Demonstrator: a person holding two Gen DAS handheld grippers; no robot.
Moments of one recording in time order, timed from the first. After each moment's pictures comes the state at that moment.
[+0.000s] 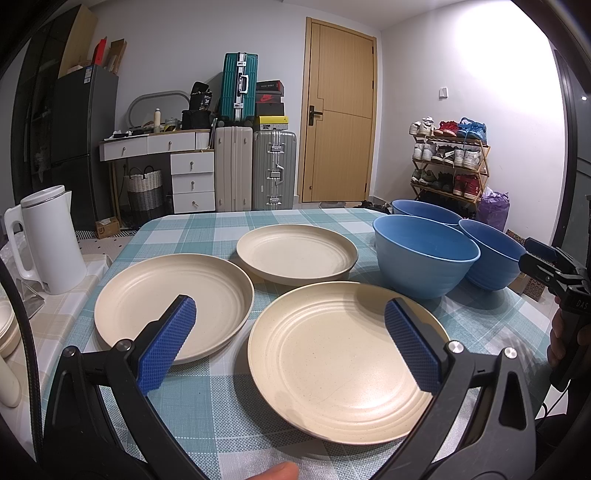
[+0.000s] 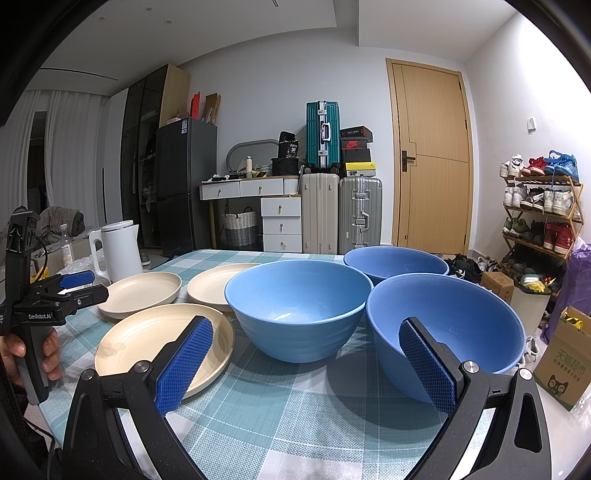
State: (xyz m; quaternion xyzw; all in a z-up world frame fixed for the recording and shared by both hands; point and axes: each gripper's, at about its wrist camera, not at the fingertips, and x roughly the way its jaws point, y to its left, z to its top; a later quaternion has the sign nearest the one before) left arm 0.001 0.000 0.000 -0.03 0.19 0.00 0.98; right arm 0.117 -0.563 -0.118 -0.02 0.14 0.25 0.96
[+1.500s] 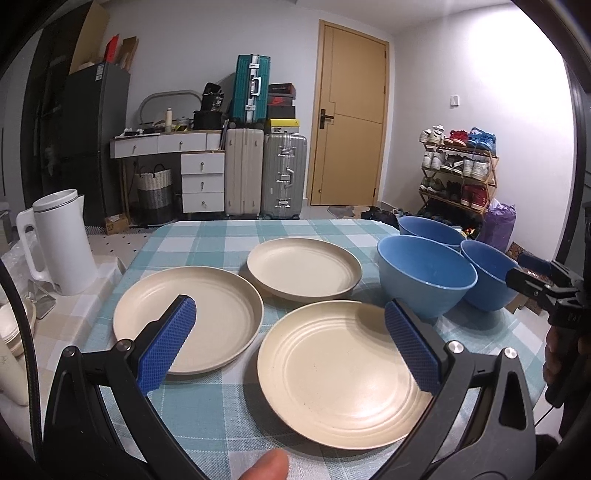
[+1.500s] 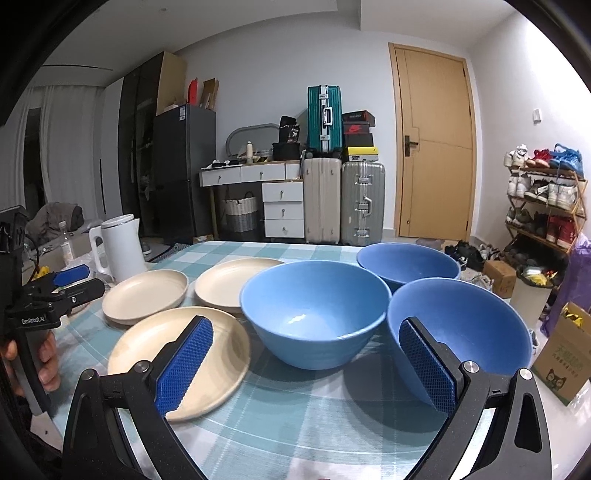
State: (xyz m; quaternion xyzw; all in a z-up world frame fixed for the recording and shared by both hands) left arm -0.015 0.006 0.038 -0.05 0.19 0.03 0.98; right arm 0.123 -0.539 -0.085 -0.02 0.18 0.25 0.95
